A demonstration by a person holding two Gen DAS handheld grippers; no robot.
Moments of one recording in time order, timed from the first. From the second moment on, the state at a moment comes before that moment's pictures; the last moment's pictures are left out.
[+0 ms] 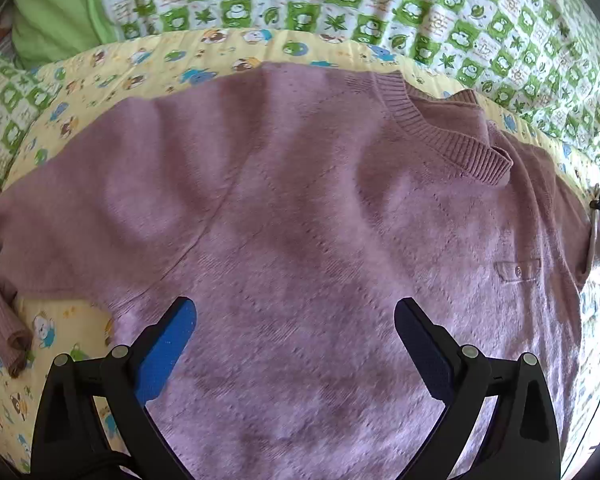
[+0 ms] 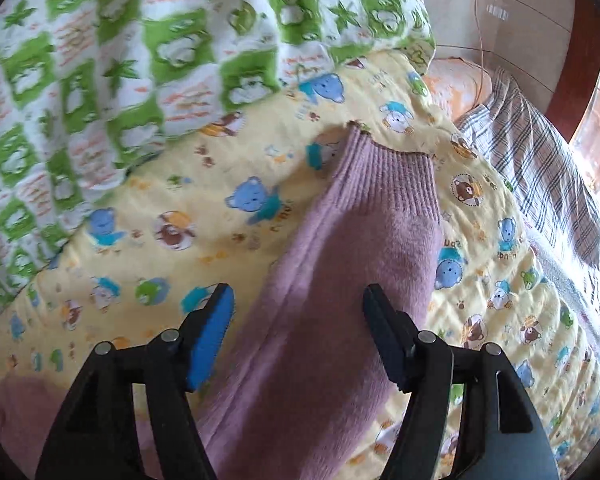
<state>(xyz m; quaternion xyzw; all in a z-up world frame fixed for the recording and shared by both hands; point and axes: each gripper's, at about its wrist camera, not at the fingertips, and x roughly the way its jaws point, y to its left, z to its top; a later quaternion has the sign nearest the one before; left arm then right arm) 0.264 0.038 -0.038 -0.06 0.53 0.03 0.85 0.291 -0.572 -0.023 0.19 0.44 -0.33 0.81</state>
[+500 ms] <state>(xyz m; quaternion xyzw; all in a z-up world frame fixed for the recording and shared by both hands) 0.262 0.022 -0.034 -0.06 0.52 0.01 0.85 0.256 -0.537 0.023 0.24 0.35 -0.14 0.90</state>
